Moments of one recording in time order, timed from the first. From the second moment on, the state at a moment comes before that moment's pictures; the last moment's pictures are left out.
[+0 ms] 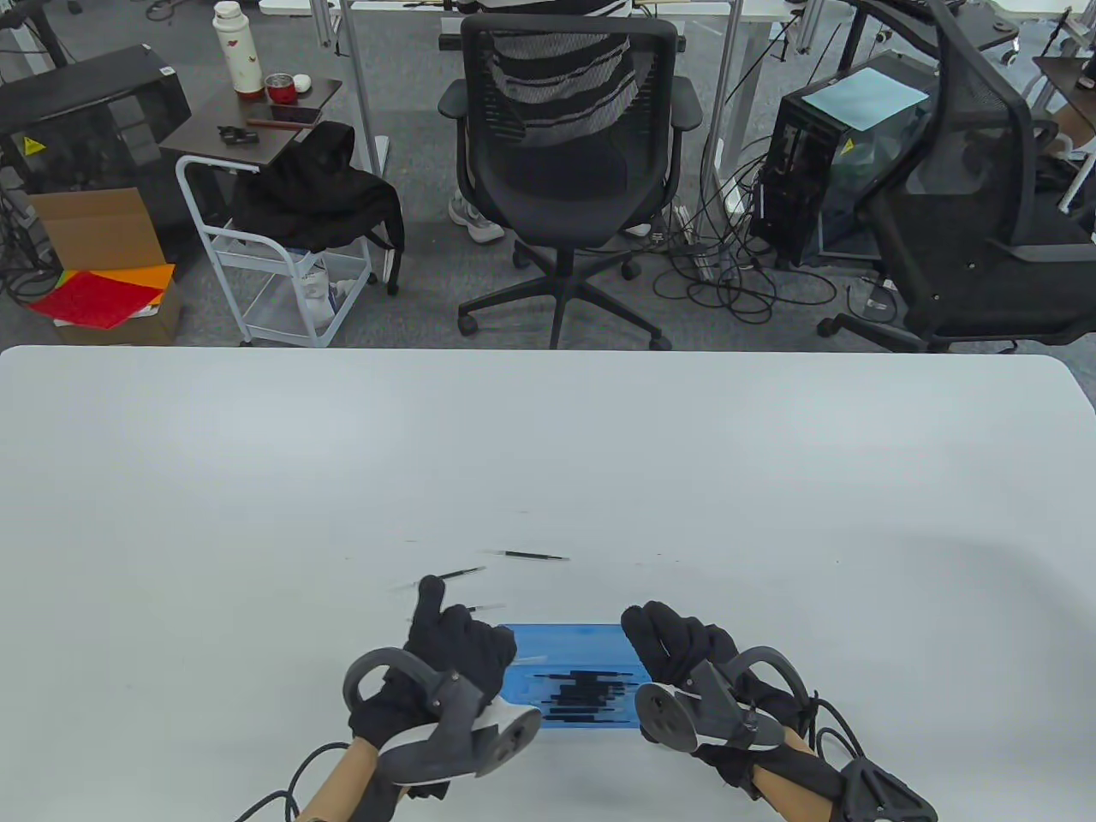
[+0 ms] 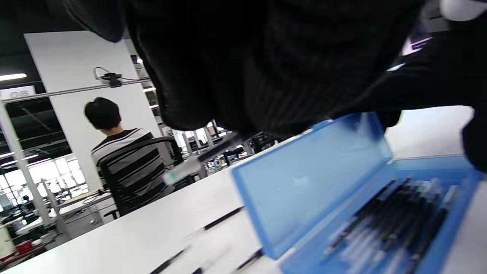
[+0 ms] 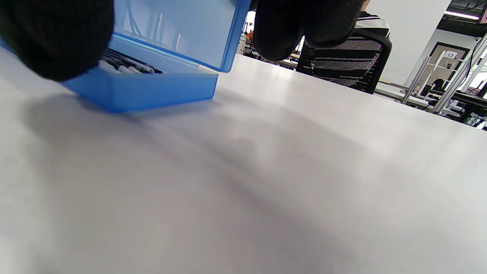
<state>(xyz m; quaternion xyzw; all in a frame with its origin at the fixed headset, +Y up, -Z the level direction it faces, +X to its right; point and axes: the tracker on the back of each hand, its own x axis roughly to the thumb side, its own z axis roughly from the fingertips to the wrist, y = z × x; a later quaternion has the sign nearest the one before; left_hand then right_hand) -0.076 -0.677 -0.236 0.13 -0.29 -0.17 0.93 0.132 -0.743 -0.276 -0.27 -0.03 -0.96 0.12</state>
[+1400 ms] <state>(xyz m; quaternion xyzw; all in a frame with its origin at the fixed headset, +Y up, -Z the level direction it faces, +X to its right) -0.027 -0.699 -0.237 0.11 -0.30 -0.19 0.93 0.132 -0.743 -0.276 -0.27 -0.03 -0.96 0.12</state>
